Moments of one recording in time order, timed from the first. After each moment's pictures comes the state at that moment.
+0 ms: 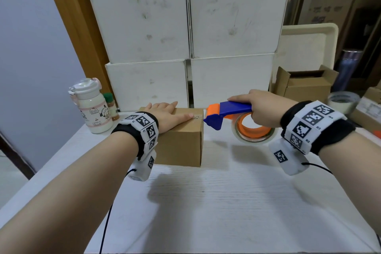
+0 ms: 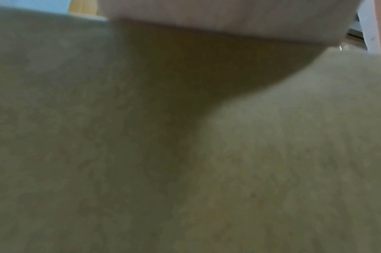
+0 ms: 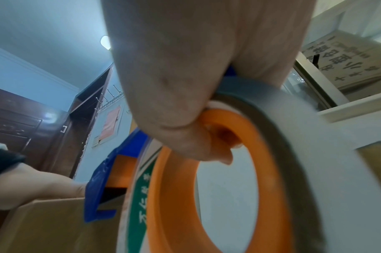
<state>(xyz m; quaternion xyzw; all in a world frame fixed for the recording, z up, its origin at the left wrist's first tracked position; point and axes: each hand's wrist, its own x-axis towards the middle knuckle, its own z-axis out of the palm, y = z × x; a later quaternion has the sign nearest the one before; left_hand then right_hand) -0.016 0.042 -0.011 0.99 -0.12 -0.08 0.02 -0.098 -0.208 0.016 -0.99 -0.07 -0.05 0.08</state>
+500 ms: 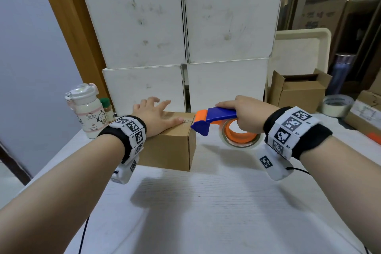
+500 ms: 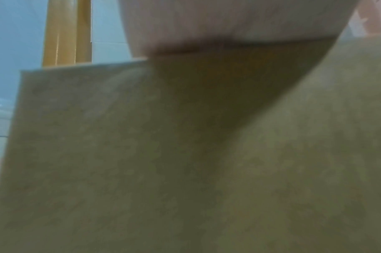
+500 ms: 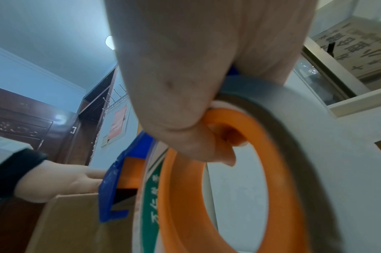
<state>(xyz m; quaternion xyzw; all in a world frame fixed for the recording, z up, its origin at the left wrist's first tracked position) -0.013 0.052 -0.009 0.99 -0.12 0.04 0.02 -0.096 -0.191 0.016 -0.99 -0.09 -0.04 0.07</state>
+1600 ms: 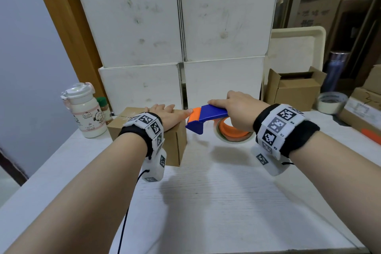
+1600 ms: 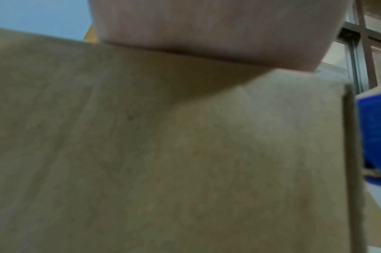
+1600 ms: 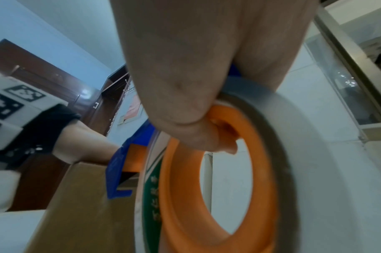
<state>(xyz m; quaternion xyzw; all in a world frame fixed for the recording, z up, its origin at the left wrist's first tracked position) -0.005 0.021 -0.016 0.99 -0.08 -0.09 0.07 -0.096 -0.181 0.018 -0.99 -0.09 -0.06 -0.02</state>
